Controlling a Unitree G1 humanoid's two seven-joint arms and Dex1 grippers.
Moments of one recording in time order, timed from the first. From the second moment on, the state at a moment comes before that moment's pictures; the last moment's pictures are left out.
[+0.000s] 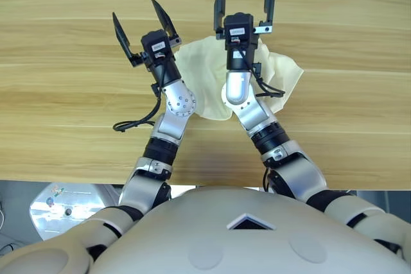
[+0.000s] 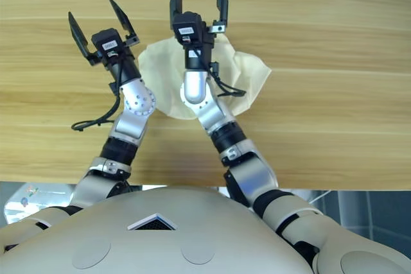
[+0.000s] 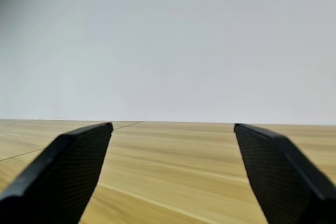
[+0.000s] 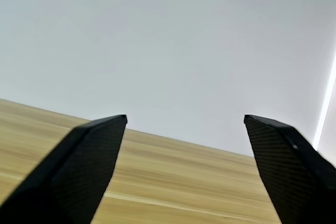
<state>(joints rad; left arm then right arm) -0.19 -0.05 -0.22 0.35 0.37 -0.37 0.87 -0.37 0.11 0.36 0.51 -0.42 -0.42 -0.69</state>
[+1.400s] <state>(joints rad) -0.06 -0.05 -0.22 0.20 0.37 -0.30 0.84 -0.36 0.11 0.44 0.41 -0.42 -0.33 -0.69</state>
